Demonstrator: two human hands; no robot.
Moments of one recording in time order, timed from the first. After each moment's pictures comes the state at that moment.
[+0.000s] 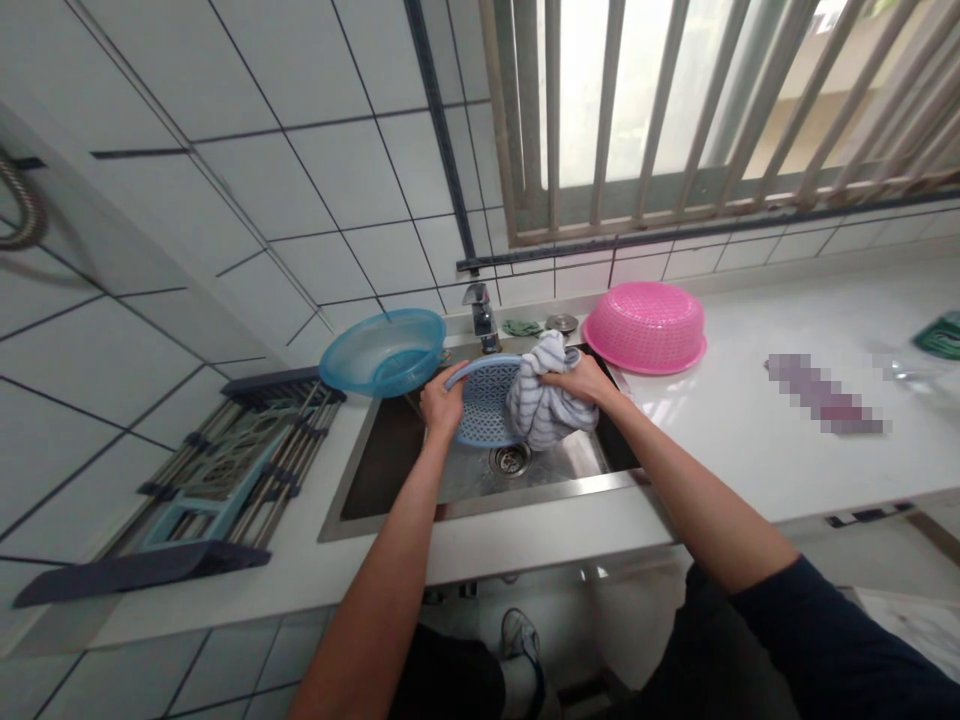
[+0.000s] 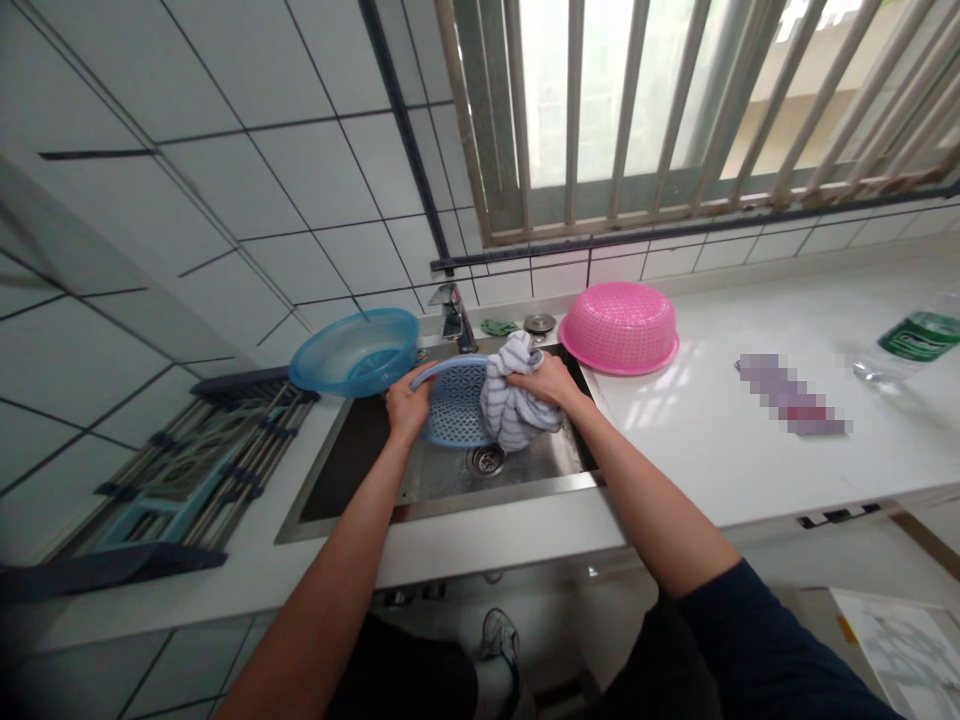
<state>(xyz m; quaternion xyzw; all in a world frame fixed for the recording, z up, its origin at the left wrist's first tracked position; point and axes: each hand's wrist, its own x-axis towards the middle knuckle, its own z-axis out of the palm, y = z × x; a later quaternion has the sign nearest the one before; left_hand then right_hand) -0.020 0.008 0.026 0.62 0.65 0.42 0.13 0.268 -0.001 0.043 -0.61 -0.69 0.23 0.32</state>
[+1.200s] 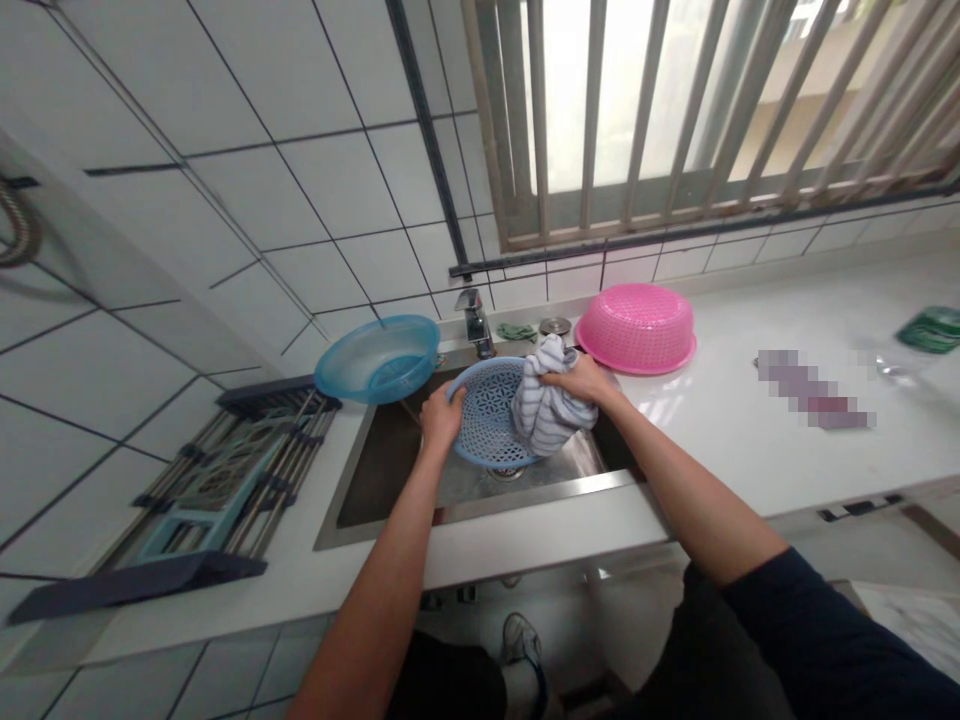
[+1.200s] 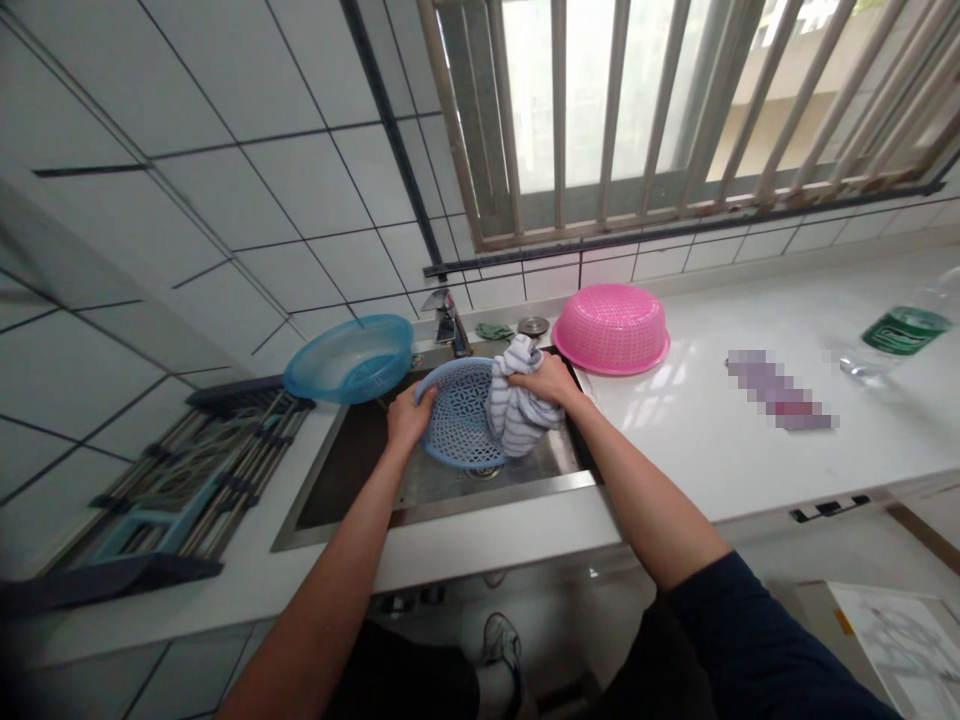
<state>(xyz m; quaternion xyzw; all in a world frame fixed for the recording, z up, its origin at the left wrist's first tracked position) -0.025 0.011 0.016 0.63 0.69 0.32 0.12 0.283 0.008 0.039 -0.61 -0.68 0.24 0.32</state>
